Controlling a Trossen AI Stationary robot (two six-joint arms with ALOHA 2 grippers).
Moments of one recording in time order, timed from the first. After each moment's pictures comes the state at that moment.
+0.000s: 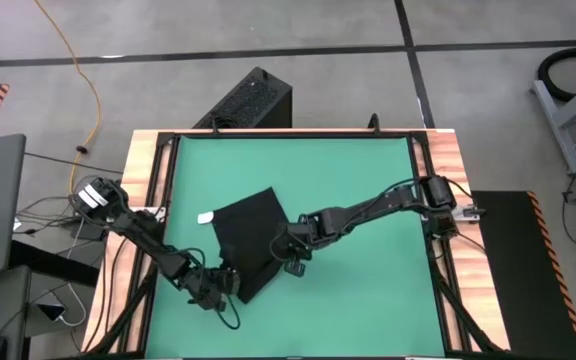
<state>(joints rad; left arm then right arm) -0.68 1.64 0.58 0.15 -0.55 -0.17 0.15 1.96 1.40 -0.49 0.00 0.47</state>
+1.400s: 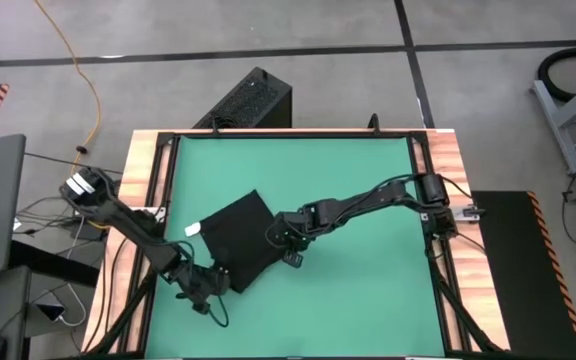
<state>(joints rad) -0.71 1.46 0.55 -0.01 -0.30 -0.23 0.08 2.00 1.40 -0.48 -0.07 0.42</state>
